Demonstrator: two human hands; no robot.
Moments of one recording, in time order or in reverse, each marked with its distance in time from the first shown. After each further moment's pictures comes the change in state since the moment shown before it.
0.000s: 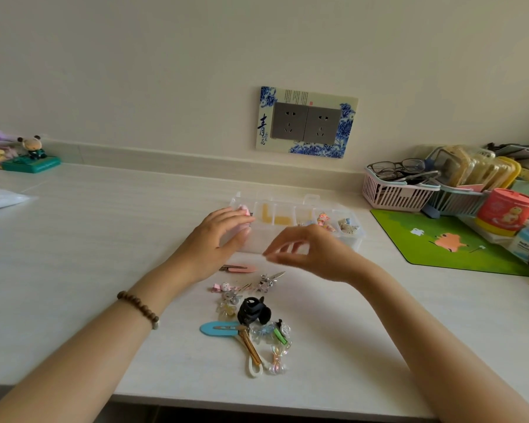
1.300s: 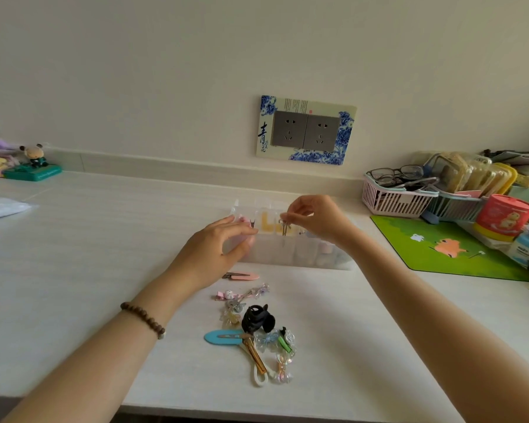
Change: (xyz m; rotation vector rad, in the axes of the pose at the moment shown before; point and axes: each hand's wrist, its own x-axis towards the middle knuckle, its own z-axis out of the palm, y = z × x) left_hand -0.005 0.020 -0.011 0.083 0.013 -0.029; right_hand 0.050 0.026 -0.027 0.102 0.318 0.257
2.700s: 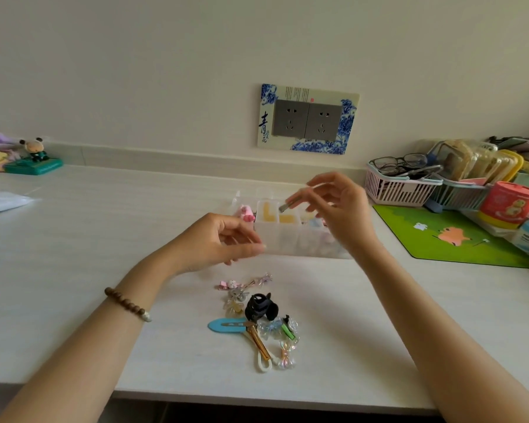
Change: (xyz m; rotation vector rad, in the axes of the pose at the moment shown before) left_hand -0.010 0.026 -0.030 -0.457 -0.272 -0.185; right_hand -0.046 -0.020 -0.003 0.309 0.326 -0.178
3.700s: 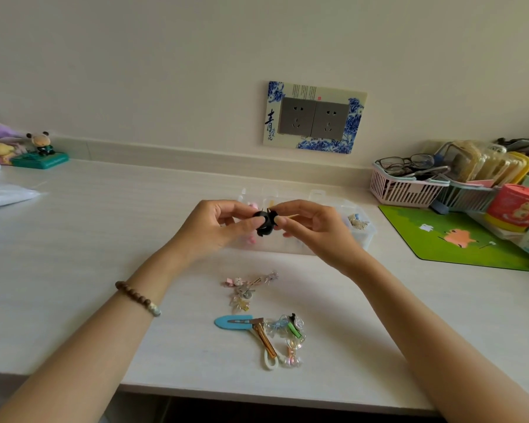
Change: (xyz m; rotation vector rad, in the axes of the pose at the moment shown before) left_hand 0.010 -0.012 -0.003 -0.174 0.230 0.126; right_hand -0.021 -0.001 0.026 0.108 -0.394 0.070
